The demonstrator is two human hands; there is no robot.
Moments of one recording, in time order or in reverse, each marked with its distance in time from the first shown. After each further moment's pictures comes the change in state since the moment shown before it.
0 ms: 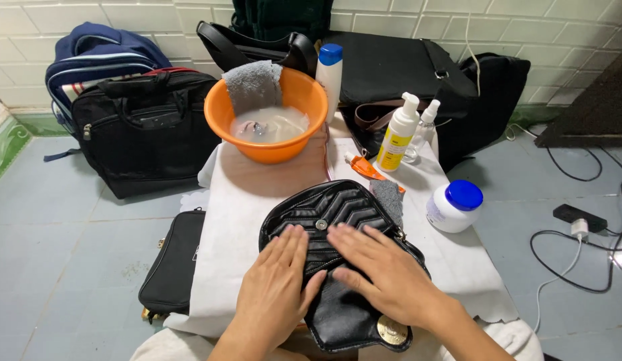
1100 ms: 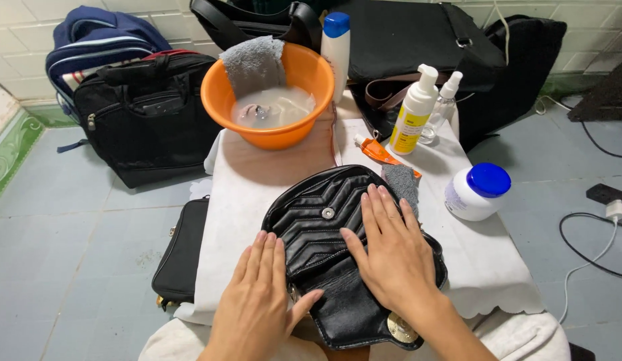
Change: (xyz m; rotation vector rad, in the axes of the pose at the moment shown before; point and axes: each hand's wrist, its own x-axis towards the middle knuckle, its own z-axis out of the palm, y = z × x) left_hand -0.037 -0.017 0.000 0.202 -0.062 0.018; right_hand 0.014 0.016 0.047 -0.481 0.326 0.269
